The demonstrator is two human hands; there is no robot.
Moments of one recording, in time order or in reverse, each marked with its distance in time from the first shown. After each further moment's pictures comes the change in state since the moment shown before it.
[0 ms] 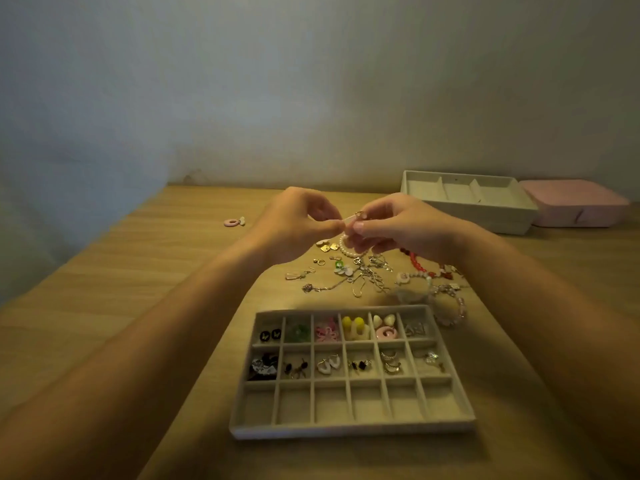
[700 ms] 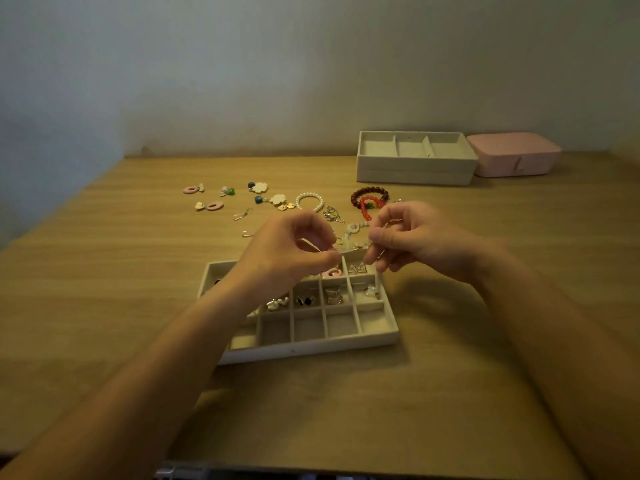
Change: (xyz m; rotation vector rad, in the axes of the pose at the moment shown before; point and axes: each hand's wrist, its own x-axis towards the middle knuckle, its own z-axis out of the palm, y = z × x) left_hand -0.090 0.037 0.068 -0.393 -0.116 -0.042; right_hand -0.118 0.055 -0.007 0.188 0.043 0.064
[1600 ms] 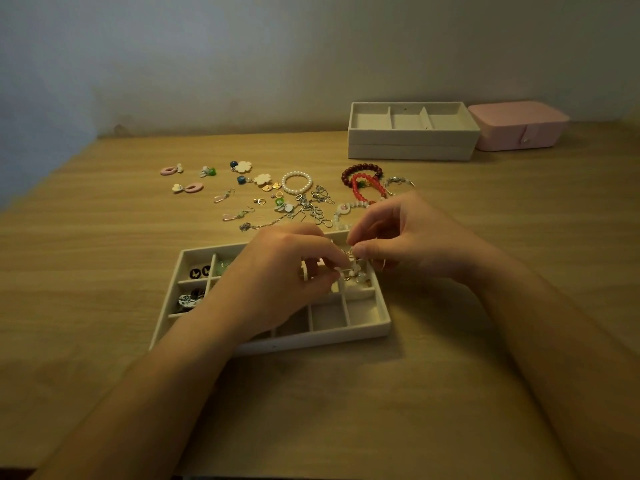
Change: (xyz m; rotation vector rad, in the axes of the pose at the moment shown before) left_hand -0.019 -0.008 0.016 0.533 -0.087 0.374; right_hand -0.005 0.014 0.010 -0.192 0.008 -0.099
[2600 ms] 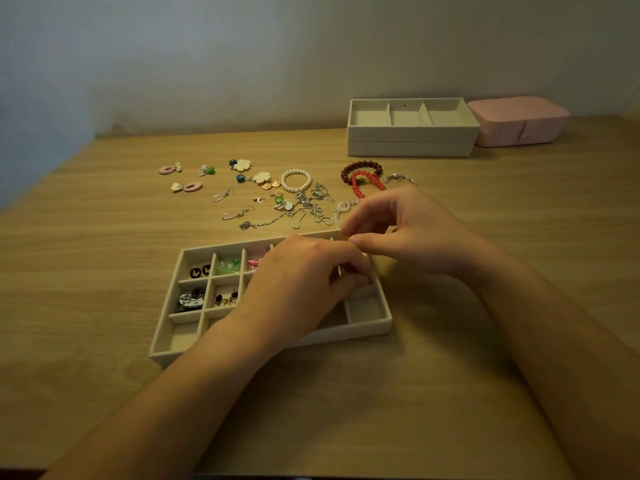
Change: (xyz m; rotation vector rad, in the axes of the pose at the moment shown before) left_hand 0.002 0.021 0.020 0.033 0.049 -0.016; right_hand 0.001 -0.005 0.003 -0.122 0.056 -0.102
